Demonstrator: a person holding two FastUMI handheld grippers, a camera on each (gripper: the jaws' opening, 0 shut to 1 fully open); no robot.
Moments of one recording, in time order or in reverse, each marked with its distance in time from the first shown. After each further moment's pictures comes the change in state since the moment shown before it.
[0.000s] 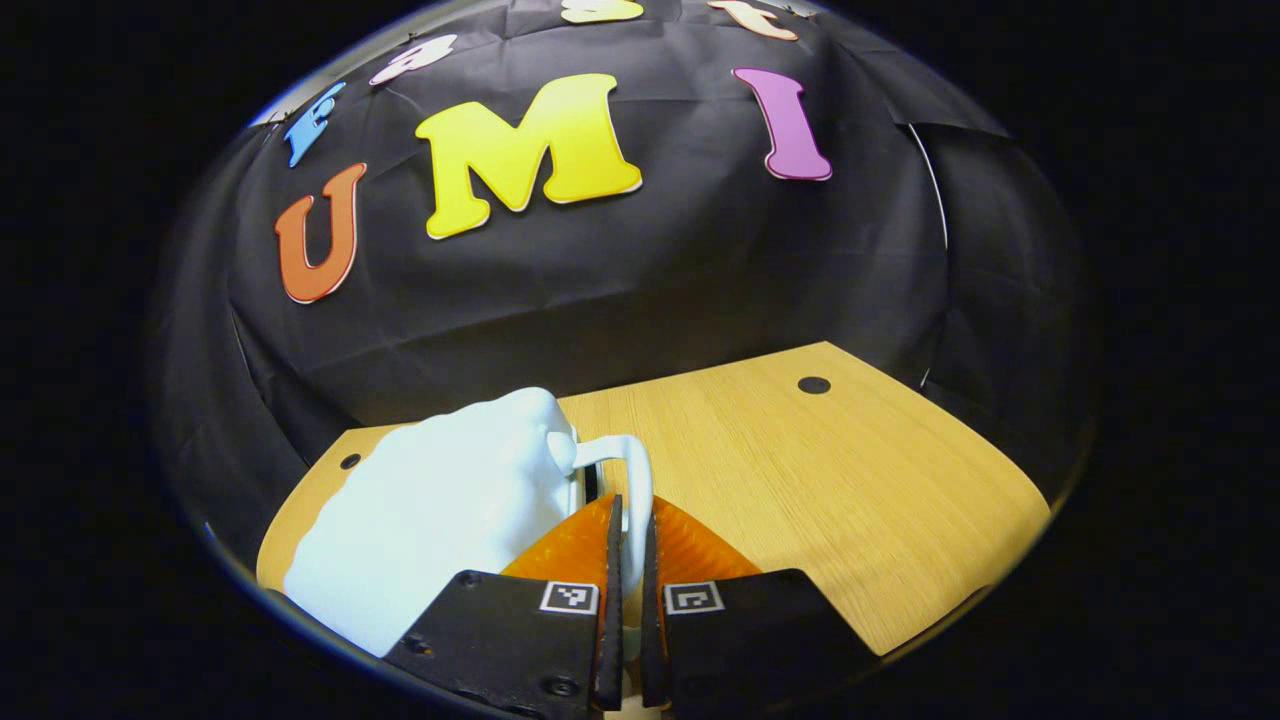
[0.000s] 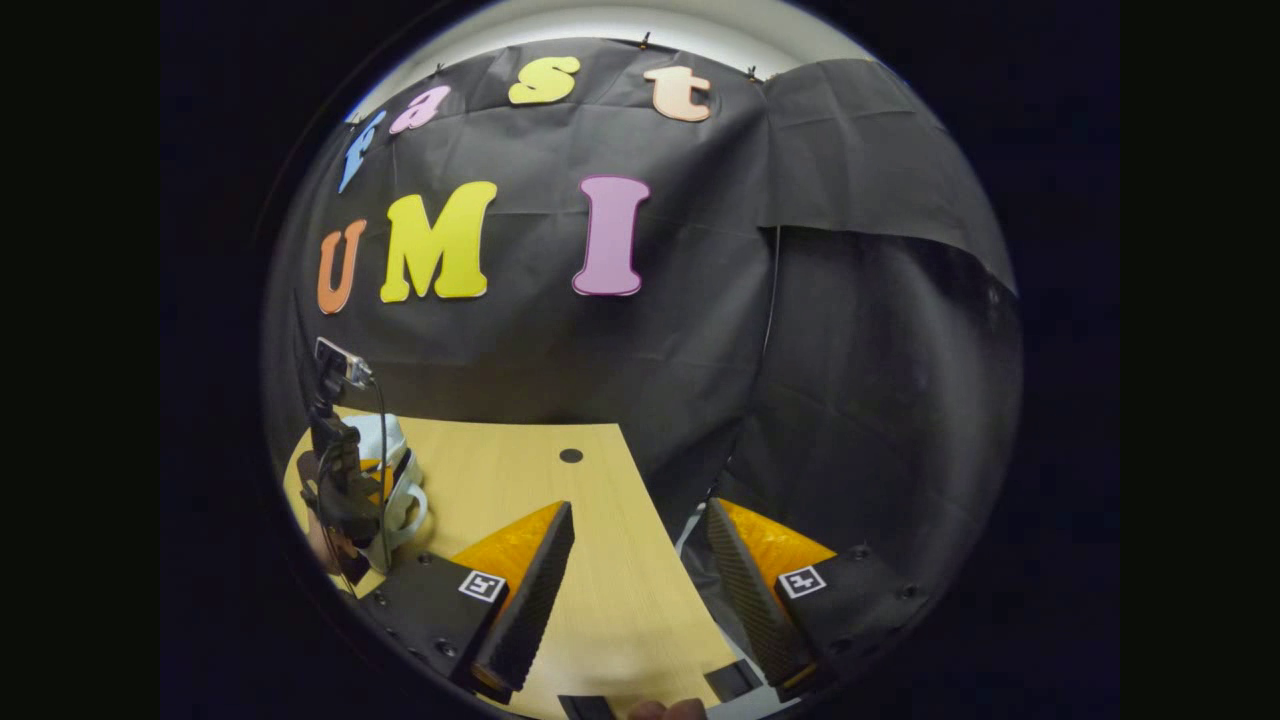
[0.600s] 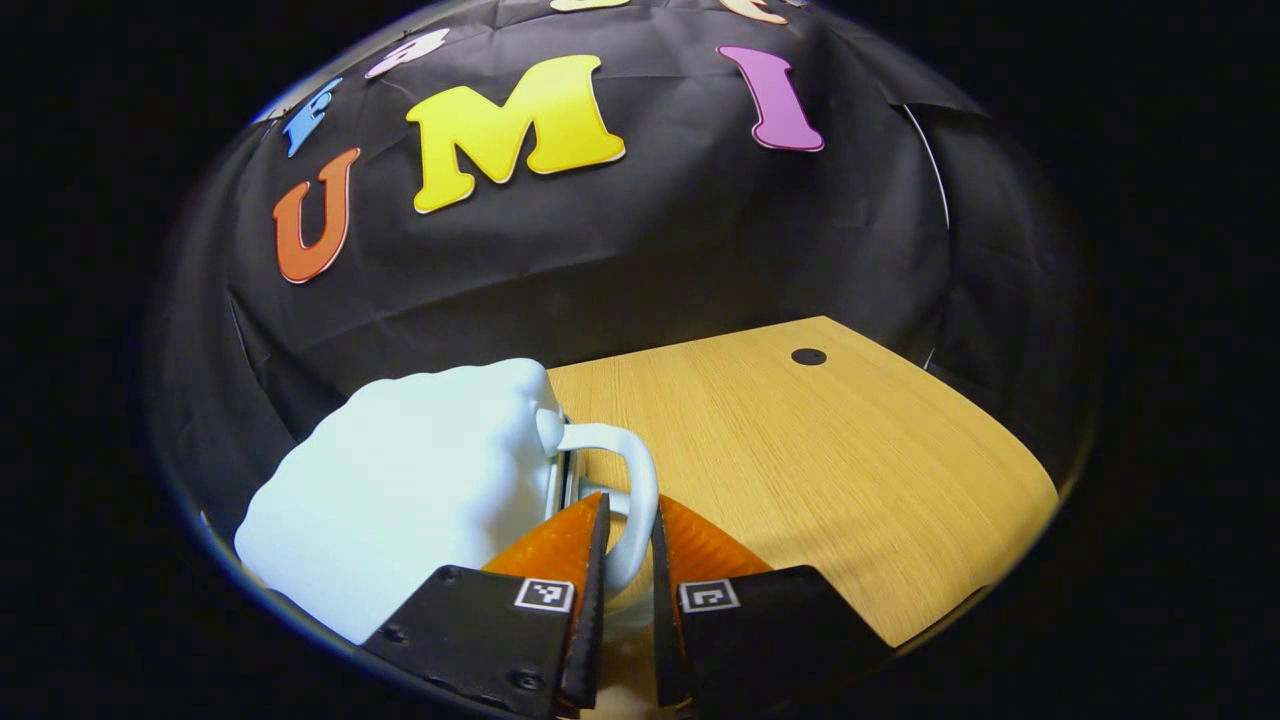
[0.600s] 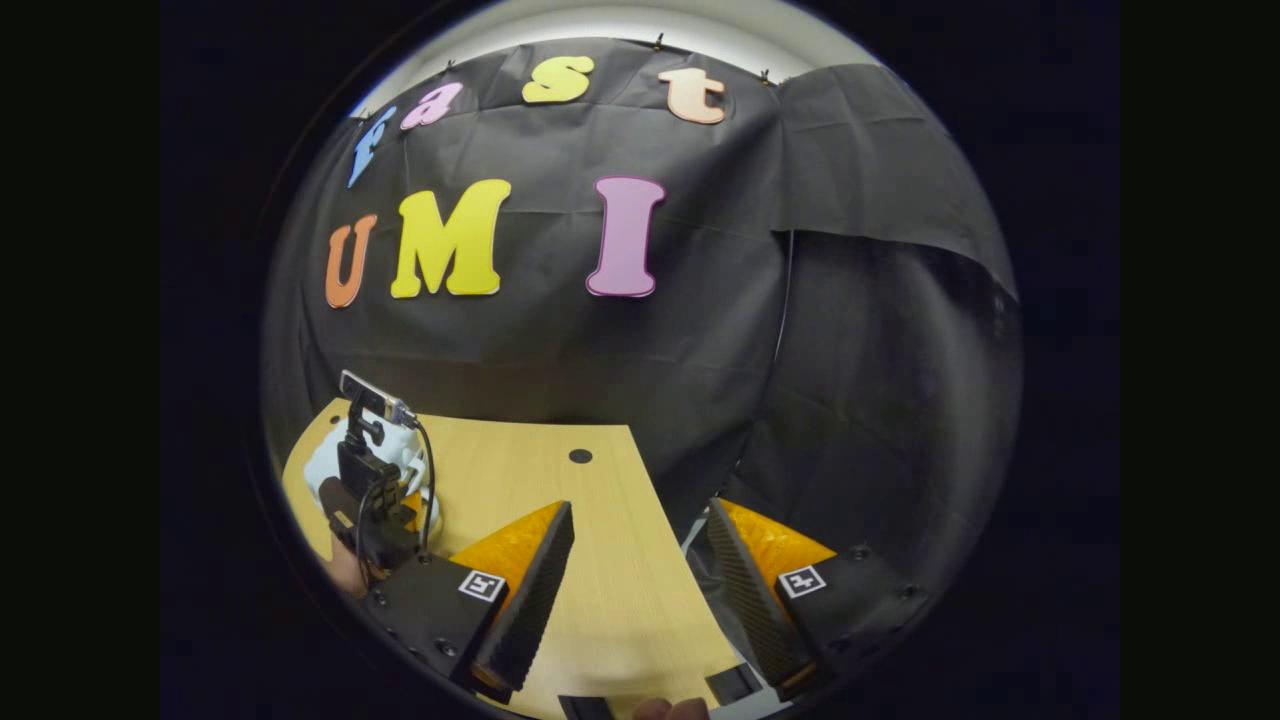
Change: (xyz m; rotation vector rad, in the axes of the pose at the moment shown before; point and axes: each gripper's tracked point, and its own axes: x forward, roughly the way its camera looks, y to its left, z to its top) left arm 0.014 -0.030 -0.030 -0.013 0.035 0.011; right arm -0.002 0.007 0.007 -0.025 -0.014 0.032
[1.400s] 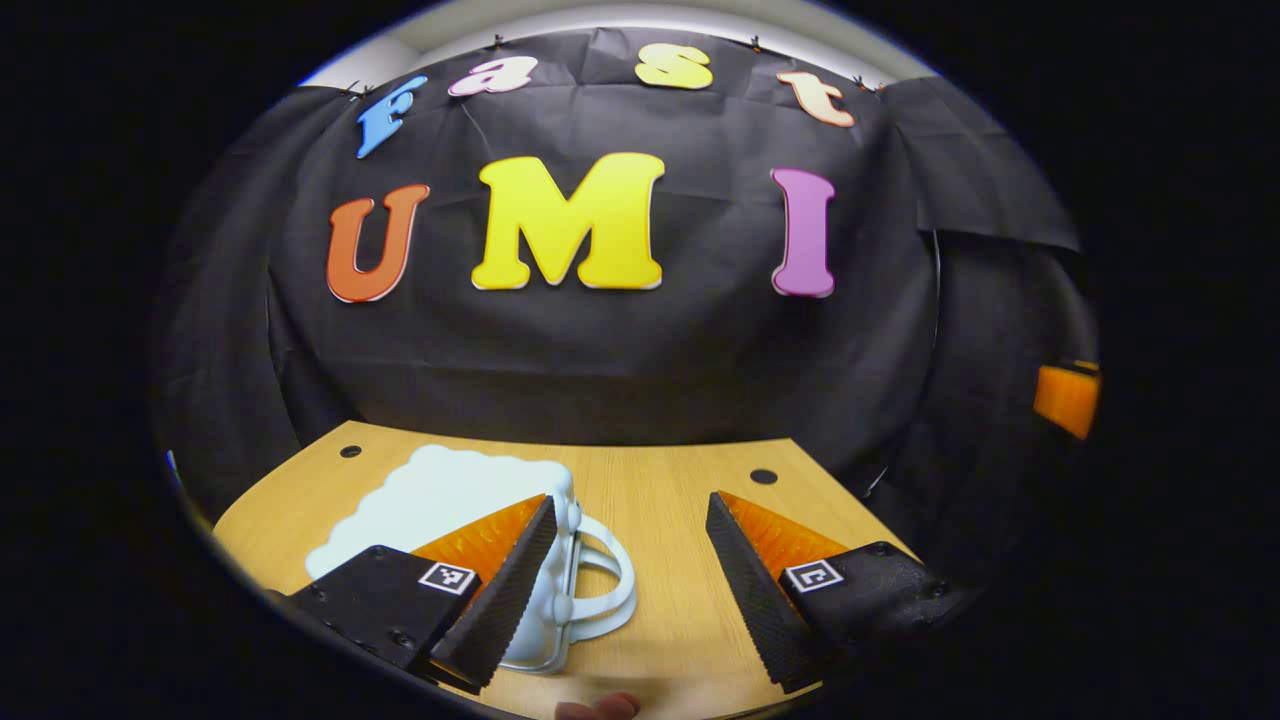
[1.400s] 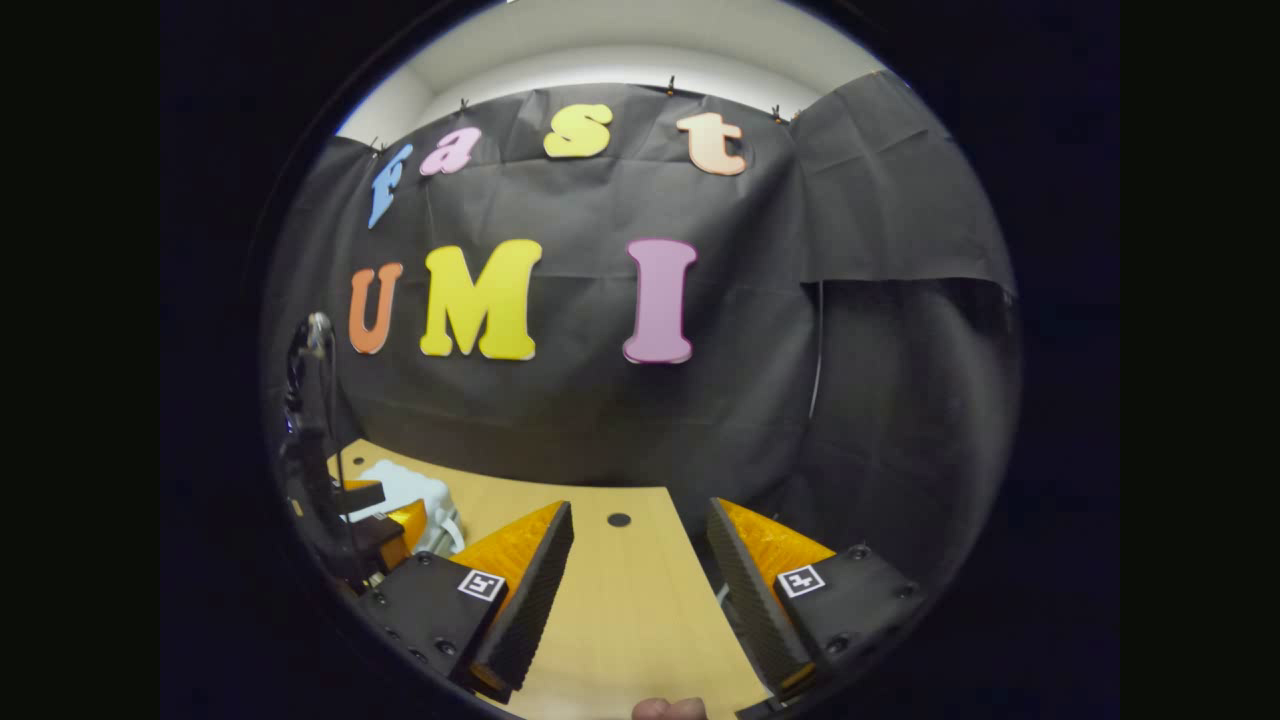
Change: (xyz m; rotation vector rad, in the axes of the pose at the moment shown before) left arm -0.132 0.033 0.130 -0.234 -0.255 -0.012; right arm 0.007 0.051 0.073 0.026 -0.218 0.150
